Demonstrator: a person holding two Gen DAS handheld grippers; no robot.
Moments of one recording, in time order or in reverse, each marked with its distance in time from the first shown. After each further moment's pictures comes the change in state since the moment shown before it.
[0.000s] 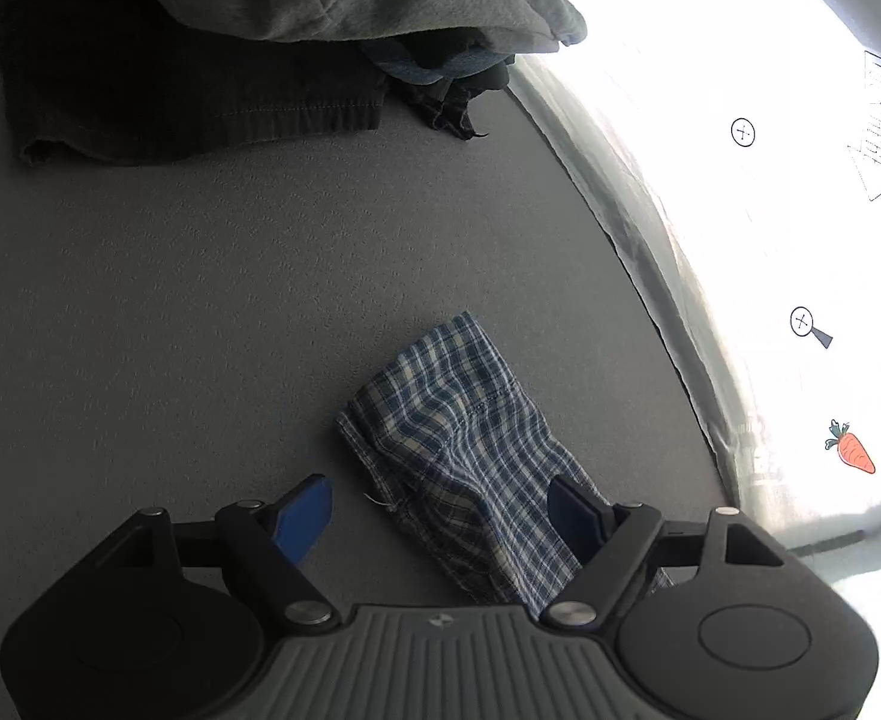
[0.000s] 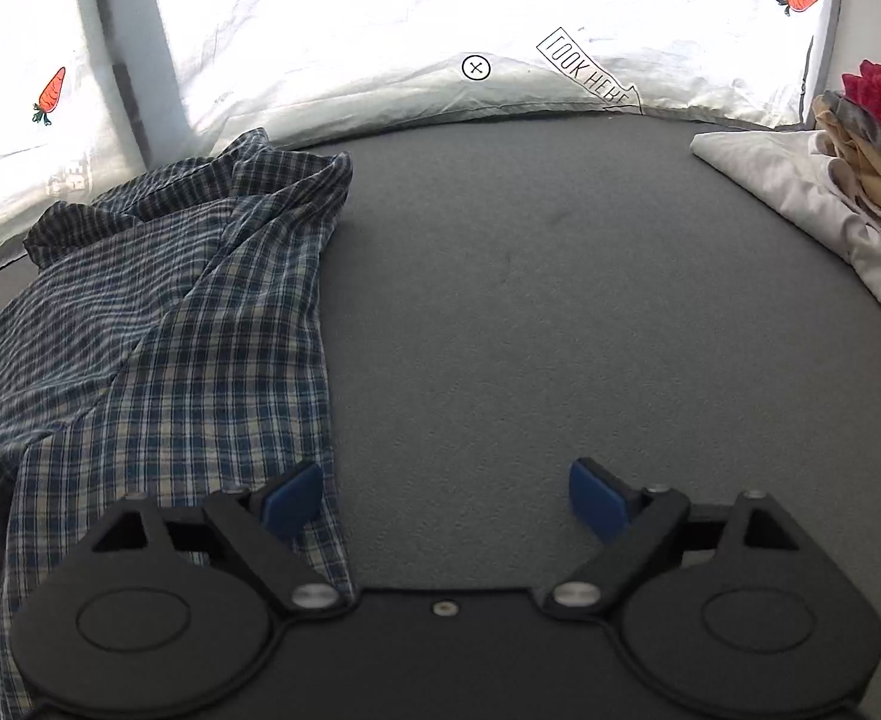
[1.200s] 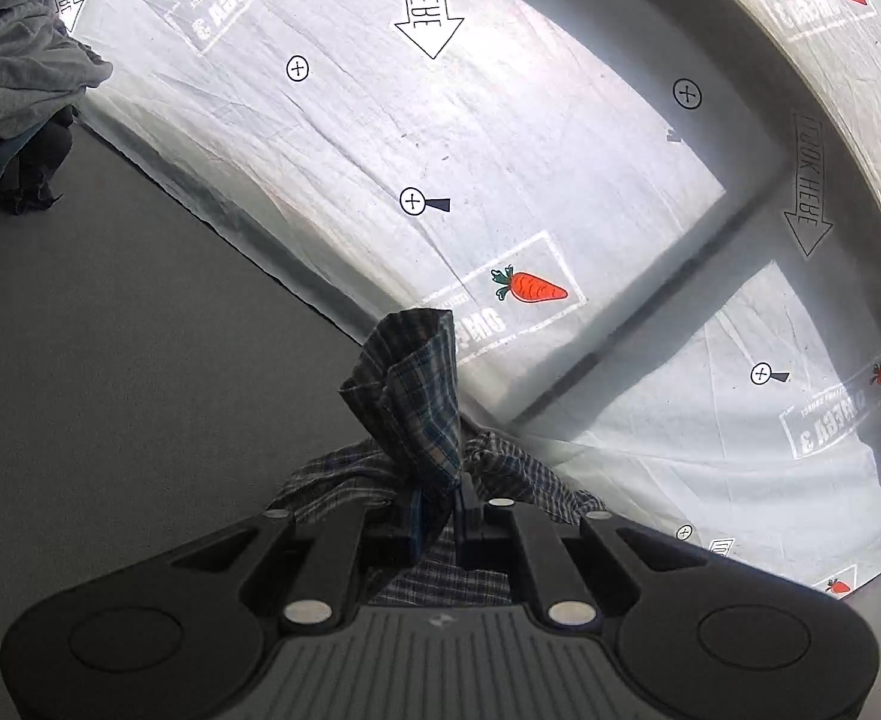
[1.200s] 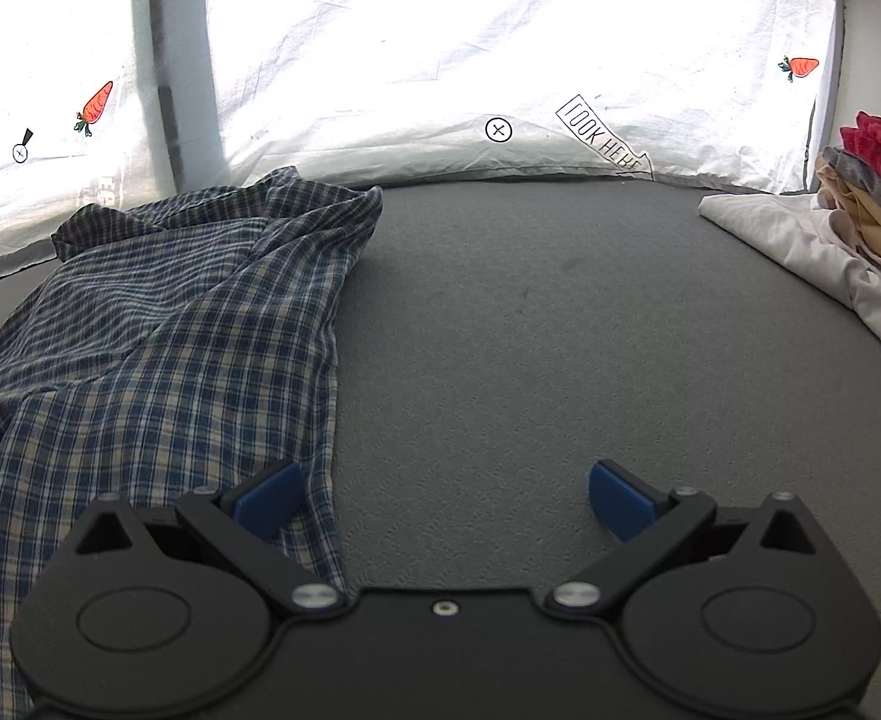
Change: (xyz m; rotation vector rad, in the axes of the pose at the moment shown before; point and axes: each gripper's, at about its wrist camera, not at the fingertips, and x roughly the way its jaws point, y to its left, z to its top) left arm -0.029 -0.142 -0.095 0.579 0.055 -0.408; right arm -0.002 0.002 -0.027 -0.034 -0.175 0.013
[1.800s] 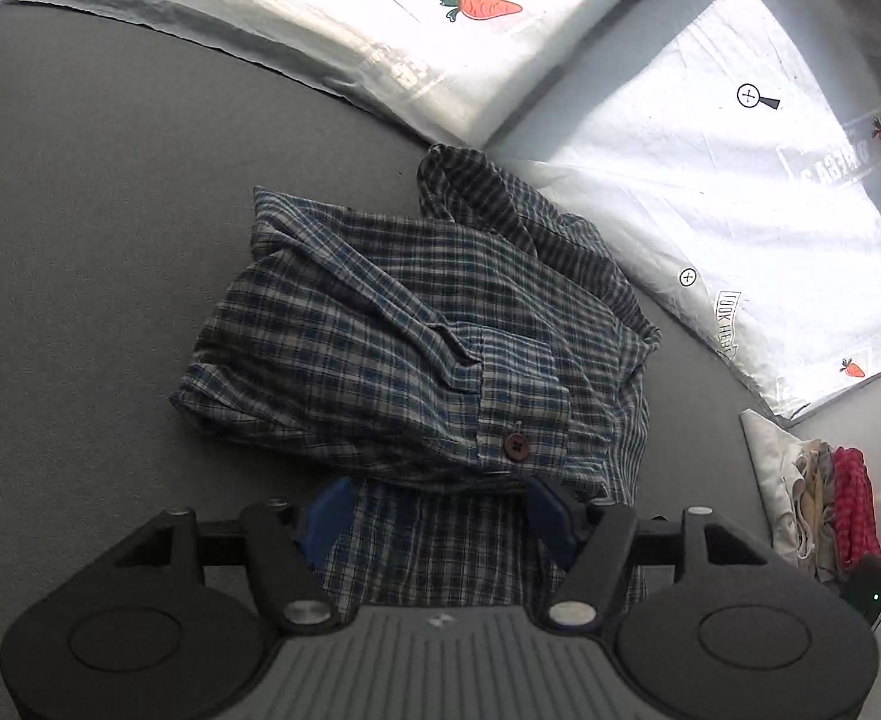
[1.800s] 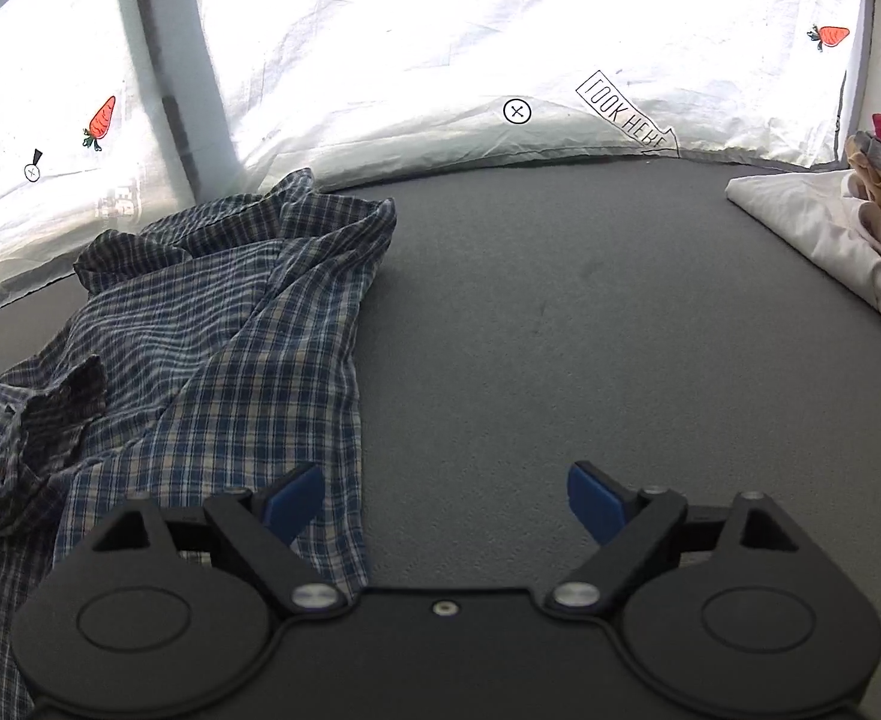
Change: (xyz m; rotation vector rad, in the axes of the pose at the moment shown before) left arm 0.013 0.006 -0.064 0.079 0.350 0.104; right arm -0.012 -0.014 0.048 0.070 0.075 0.104
